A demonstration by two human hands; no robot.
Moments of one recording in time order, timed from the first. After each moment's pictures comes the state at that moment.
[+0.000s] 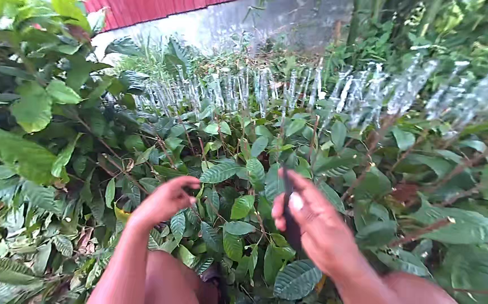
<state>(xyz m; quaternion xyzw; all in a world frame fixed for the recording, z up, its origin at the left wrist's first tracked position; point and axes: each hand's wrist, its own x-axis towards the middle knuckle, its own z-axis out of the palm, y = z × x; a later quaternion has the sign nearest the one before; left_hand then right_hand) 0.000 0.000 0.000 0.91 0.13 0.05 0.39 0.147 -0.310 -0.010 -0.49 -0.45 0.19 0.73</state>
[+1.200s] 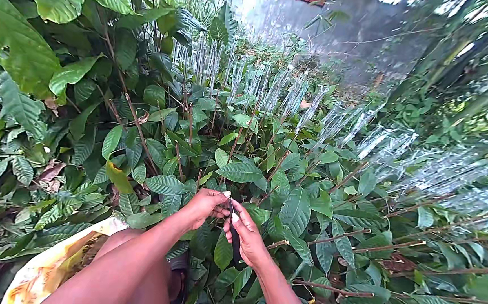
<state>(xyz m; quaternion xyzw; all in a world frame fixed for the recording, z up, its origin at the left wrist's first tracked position) 0.046 -0.007 -0.110 0.56 0.27 0.10 0.78 0.146 -0.162 -0.153 -0.51 -0.35 0.44 0.65</state>
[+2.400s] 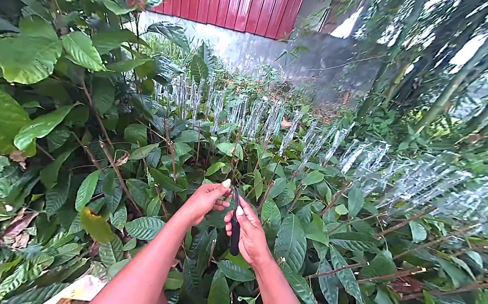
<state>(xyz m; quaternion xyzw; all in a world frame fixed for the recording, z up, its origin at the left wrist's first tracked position) 0.117 0.053 -0.048 0.67 0.16 0.16 0.71 0.199 -0.101 -0.099 -0.44 -0.35 0.34 0.75</state>
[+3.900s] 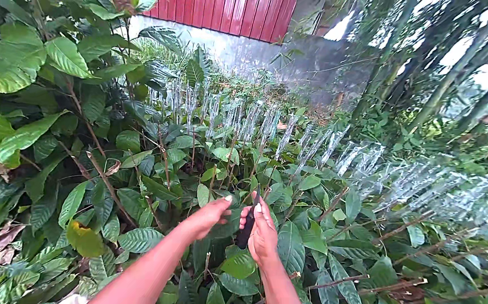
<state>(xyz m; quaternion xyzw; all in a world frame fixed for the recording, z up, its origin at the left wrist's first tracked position) 0.145 0.042 -0.060 0.66 0.20 0.10 0.72 0.237 -0.099 -0.090 -0.45 -0.31 0.21 0.81</state>
